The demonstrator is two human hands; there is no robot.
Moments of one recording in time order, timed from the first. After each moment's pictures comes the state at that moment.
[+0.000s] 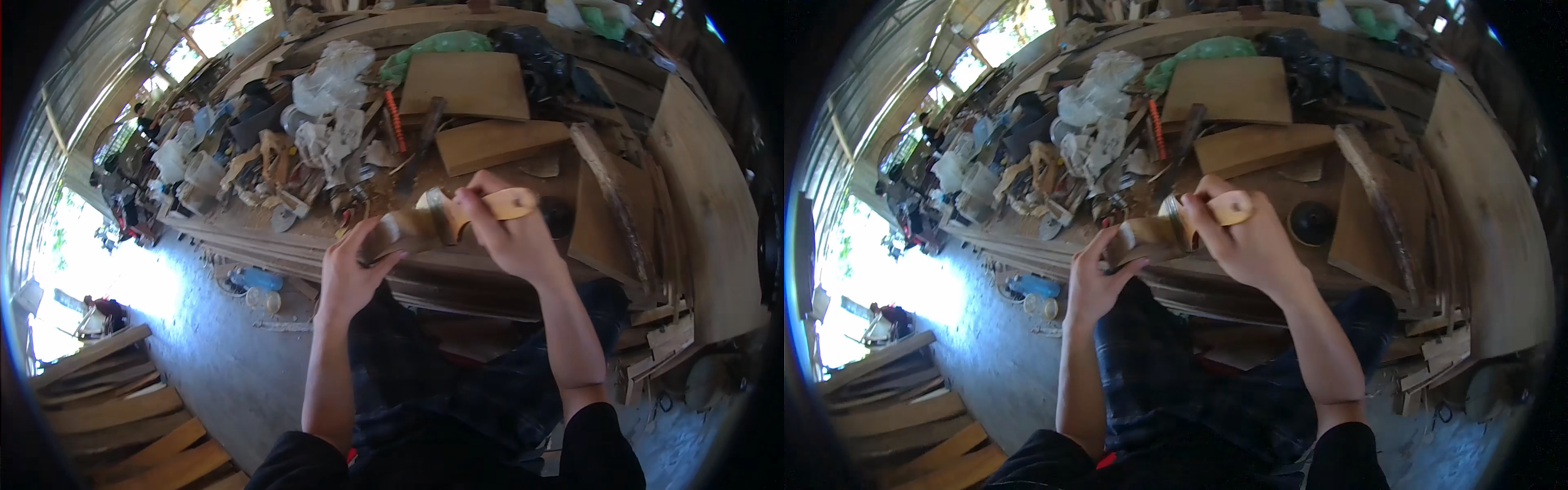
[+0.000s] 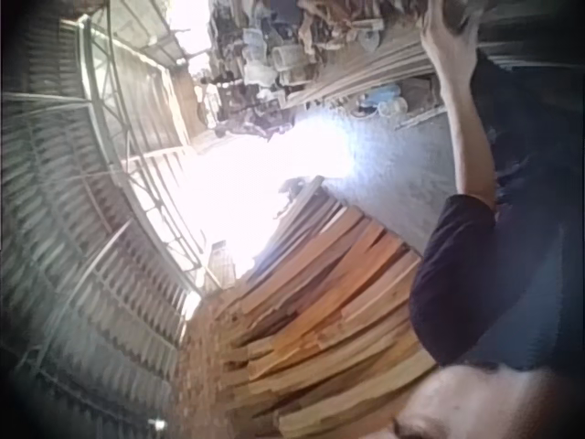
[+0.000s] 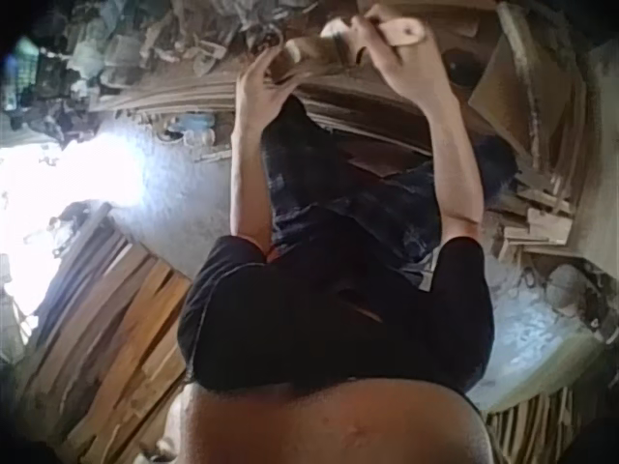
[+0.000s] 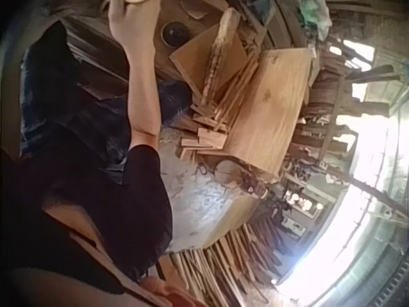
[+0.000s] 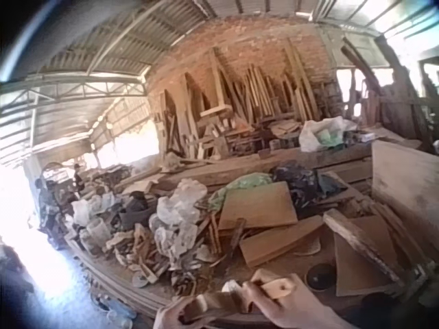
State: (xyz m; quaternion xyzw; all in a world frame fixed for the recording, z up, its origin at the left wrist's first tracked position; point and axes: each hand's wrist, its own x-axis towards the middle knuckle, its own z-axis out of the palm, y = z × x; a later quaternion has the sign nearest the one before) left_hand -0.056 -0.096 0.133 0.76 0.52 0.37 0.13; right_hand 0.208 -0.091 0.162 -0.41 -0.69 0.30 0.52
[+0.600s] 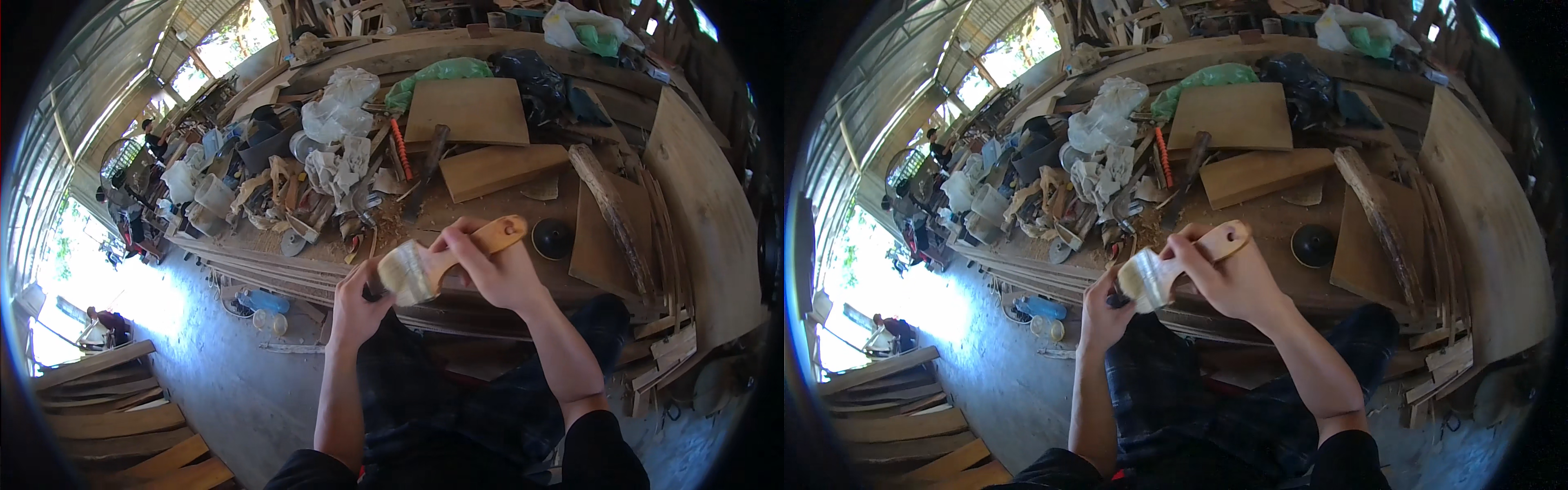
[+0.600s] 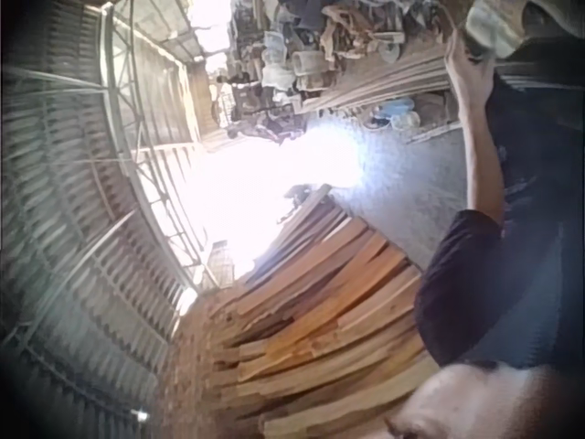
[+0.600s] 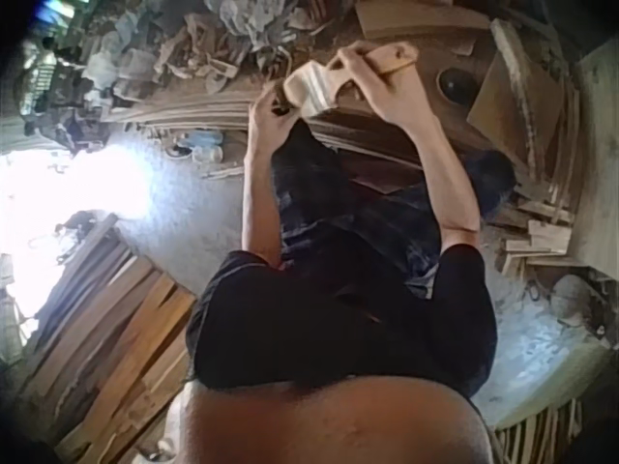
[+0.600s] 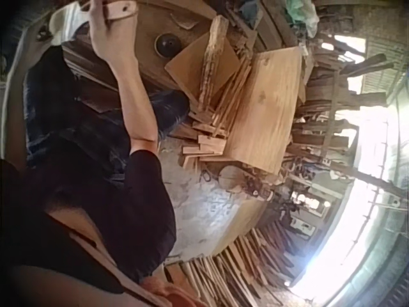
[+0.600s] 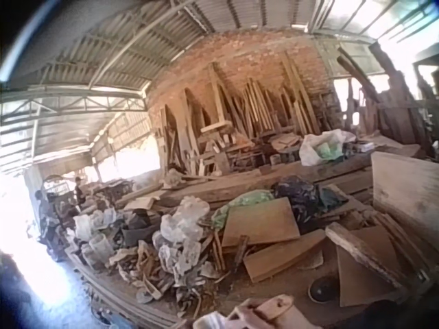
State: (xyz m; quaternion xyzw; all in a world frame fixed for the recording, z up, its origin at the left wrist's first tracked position) left_hand -0.070 -0.106 0.115 0.74 0.52 0.39 0.19; right_hand 0.189 -0.102 0.170 -0.32 -0.60 0.51 0.53
